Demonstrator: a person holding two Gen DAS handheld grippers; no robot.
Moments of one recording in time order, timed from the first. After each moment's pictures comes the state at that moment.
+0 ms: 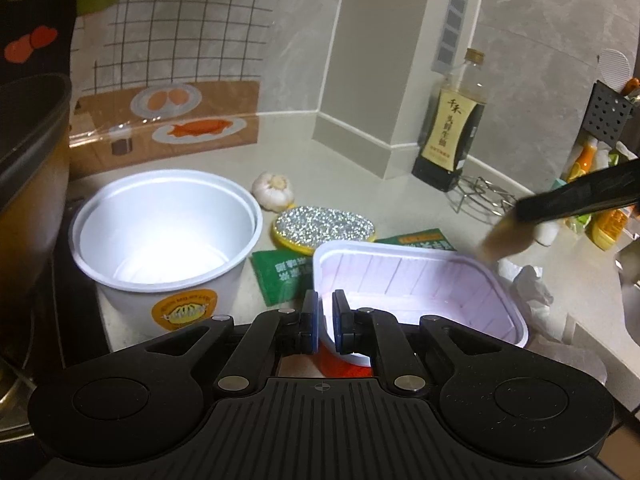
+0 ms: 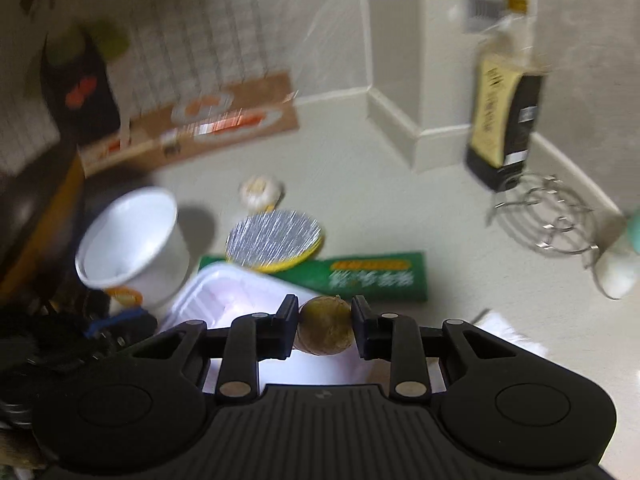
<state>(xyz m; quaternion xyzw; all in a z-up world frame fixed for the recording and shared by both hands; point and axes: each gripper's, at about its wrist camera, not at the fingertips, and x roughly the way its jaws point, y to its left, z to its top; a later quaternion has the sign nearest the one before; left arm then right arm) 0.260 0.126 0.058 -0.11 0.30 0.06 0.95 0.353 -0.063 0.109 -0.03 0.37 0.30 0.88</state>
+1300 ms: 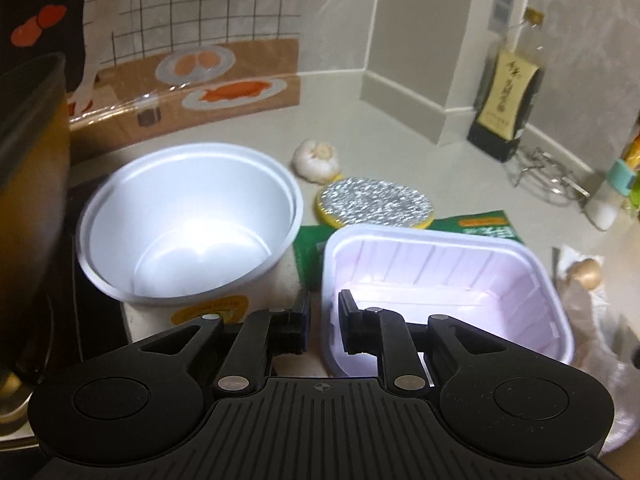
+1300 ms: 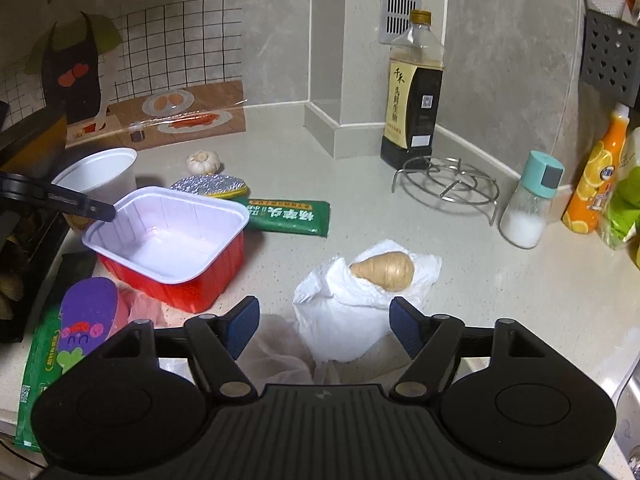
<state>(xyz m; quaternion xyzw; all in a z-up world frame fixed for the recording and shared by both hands) 0.304 0.138 0.048 -0.09 0.37 0.14 0.91 0.280 -0.153 0.049 -0.07 0.30 0.26 0.92</state>
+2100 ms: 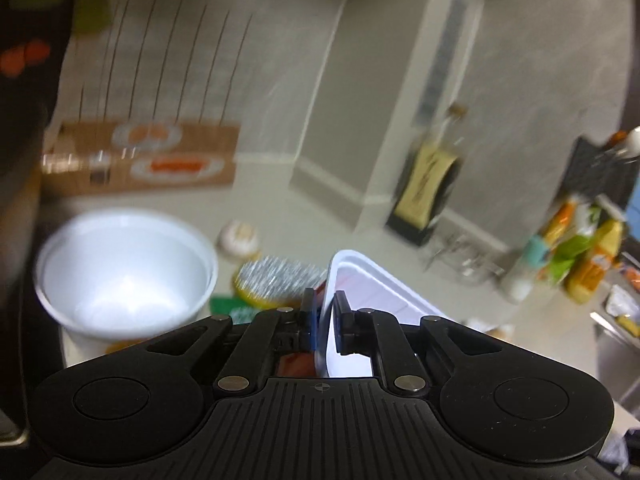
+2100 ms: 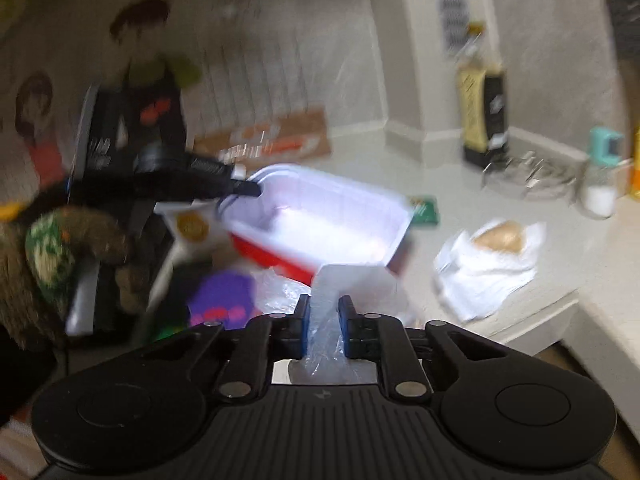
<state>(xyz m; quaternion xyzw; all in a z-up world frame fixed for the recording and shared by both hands) 0.256 0.107 0.083 -0.14 0.21 0.05 0.97 0.186 -0.150 0.041 0.04 0.22 0.33 0.92</state>
